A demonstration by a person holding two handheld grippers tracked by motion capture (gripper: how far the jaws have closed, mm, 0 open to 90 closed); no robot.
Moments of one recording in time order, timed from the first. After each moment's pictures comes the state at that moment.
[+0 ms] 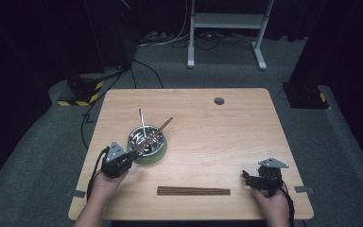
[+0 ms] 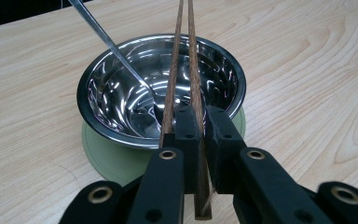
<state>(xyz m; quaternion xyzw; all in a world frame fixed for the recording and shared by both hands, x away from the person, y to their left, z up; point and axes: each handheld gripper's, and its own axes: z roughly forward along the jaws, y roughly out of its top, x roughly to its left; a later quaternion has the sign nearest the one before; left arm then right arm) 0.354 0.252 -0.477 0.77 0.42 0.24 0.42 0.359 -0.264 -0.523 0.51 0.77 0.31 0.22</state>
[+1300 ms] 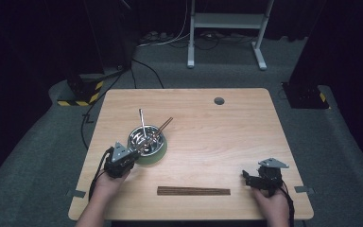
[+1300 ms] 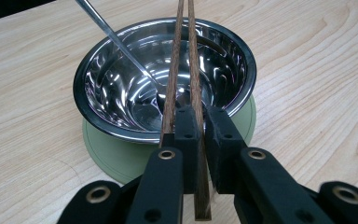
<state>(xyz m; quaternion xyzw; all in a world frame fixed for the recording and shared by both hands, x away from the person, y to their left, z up) 0.358 0.245 -0.484 0.78 0.42 0.25 0.39 0.359 -0.264 -0.523 0.51 0.77 0.31 0.22</state>
